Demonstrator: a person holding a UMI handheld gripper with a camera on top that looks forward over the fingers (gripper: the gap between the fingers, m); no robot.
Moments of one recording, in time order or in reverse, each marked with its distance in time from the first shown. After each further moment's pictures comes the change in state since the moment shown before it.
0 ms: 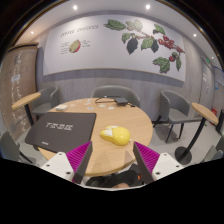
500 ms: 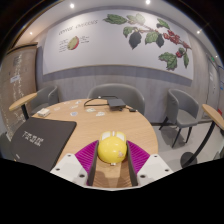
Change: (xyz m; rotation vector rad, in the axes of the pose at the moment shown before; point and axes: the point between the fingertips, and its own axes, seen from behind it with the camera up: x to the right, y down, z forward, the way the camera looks) arm 0.049 -0.030 0.141 -0.014 -0.073 -0.008
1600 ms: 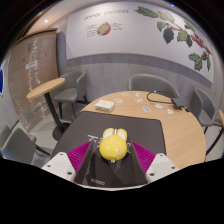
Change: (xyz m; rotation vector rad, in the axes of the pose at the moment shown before) arm -0.268 0.005 -0.034 -0.166 -0.185 -0.079
